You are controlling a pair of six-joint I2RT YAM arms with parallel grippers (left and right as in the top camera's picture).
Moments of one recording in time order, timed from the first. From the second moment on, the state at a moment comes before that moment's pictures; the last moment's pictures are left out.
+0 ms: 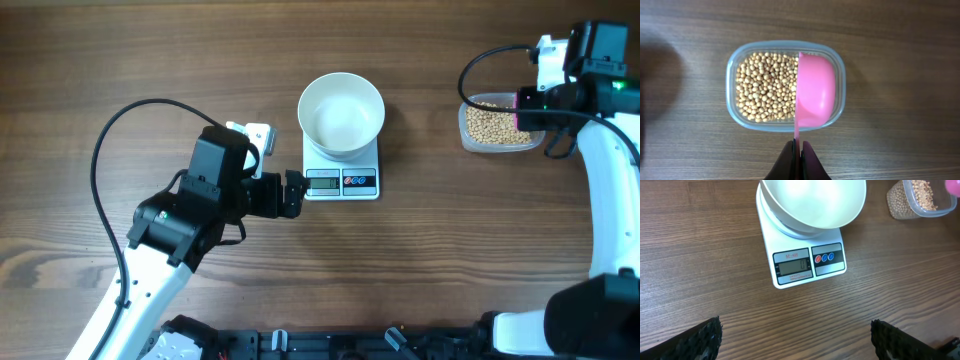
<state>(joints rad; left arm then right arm) -0.41 1.10 0.97 -0.78 0.20 -0.32 -0.16 1.60 1.48 -1.00 0.06 -0.22</state>
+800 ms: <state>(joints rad) -0.41 1.10 0.97 -0.78 0.20 -0.32 -0.16 1.71 1.48 -0.99 0.07 -0.23</state>
